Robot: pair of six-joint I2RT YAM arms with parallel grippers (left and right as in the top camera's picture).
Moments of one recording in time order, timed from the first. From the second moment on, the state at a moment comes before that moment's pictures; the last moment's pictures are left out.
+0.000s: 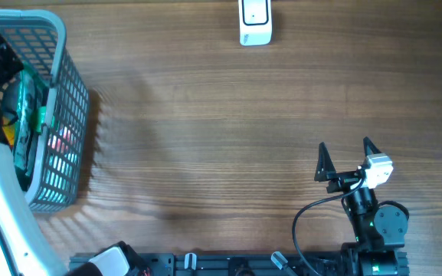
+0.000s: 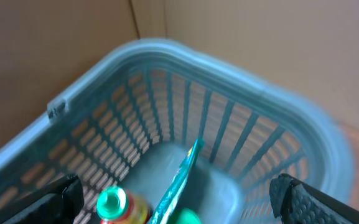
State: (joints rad) left arm 0.48 1.39 1.60 -0.76 -0.12 -0.02; right arm 0.02 0.01 0.01 0.00 -0.12 0.08
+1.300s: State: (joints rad) left arm 0.56 1.89 1.60 -0.72 0.00 0.39; right arm 0.02 0.01 0.01 0.00 -0.12 0.08
